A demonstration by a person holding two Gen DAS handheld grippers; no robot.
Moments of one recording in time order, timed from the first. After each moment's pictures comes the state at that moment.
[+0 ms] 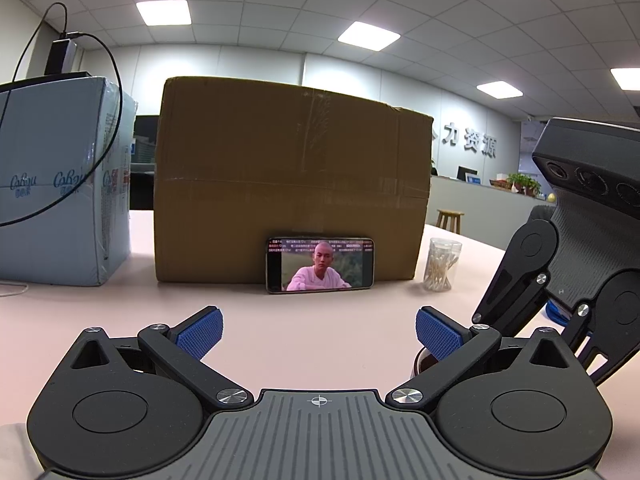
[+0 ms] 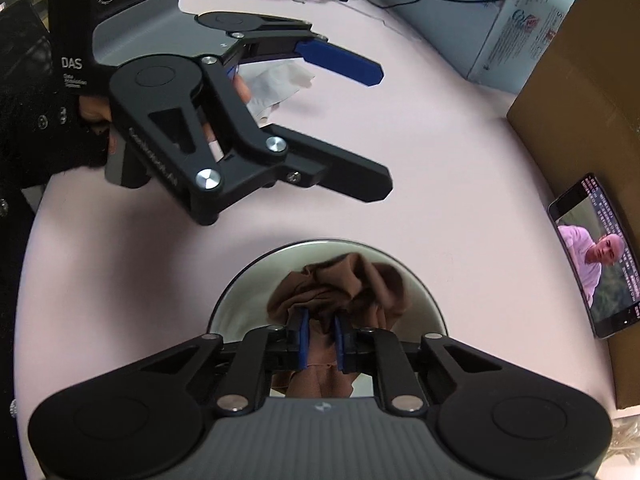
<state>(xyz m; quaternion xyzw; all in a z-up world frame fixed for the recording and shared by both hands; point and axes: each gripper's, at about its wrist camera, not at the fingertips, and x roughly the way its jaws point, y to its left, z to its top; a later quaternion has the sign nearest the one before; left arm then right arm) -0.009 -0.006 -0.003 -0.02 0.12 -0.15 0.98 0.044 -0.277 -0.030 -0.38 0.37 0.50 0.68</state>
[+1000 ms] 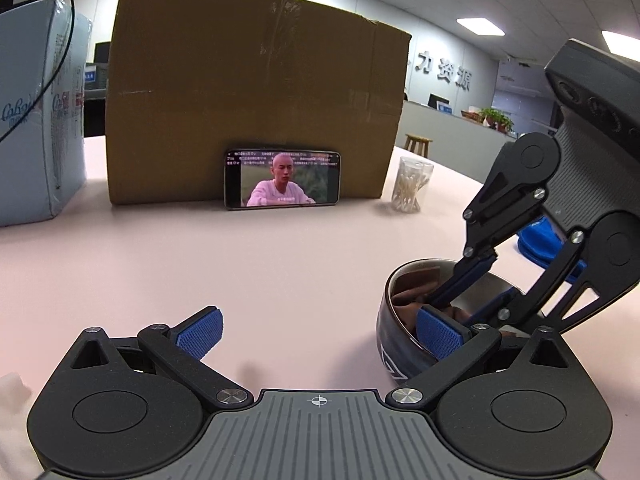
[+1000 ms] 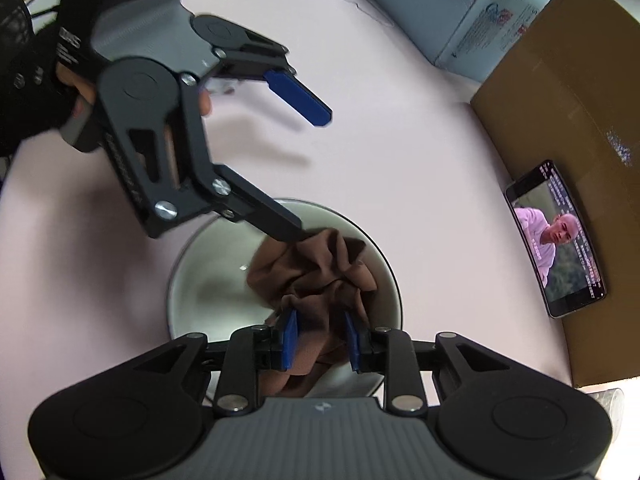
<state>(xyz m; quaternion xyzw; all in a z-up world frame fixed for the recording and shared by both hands) 0.011 -0.017 -0.016 -0.01 0.24 -0.21 0.95 0.041 -0.287 -0.029 -0.43 0.37 0.45 0.69</state>
